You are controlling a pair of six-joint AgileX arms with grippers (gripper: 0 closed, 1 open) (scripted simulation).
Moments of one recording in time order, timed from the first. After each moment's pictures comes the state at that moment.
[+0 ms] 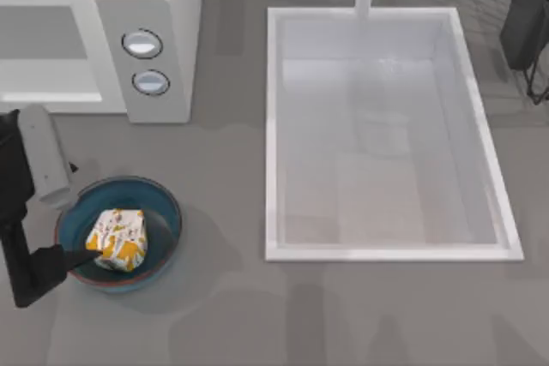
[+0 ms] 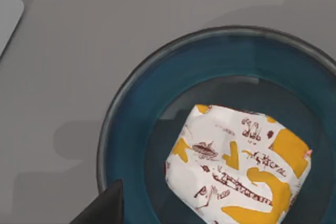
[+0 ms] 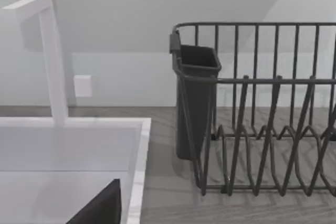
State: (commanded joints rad) left arm 0.02 1.22 0.70 -0.60 0.57 1.15; right arm 0.00 0.00 0.00 0.00 0.00 0.00
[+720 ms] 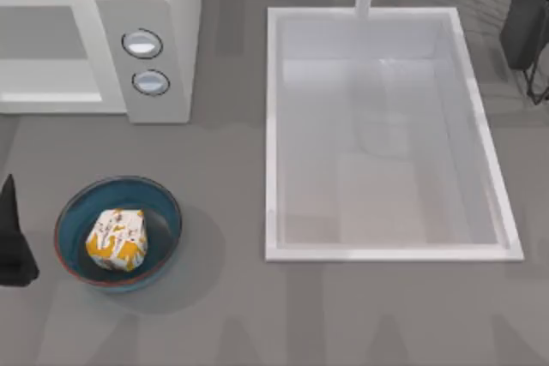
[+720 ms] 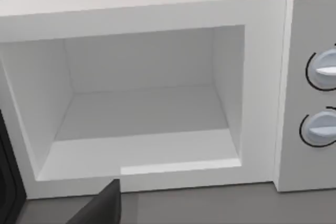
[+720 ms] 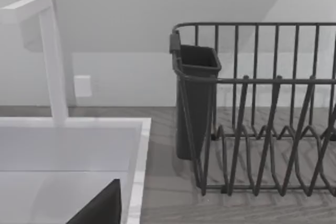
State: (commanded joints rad) left arm 0.00 0.07 0.06 -0.05 0.05 0.07; right arm 0.00 0.00 0.00 0.00 0.00 0.00
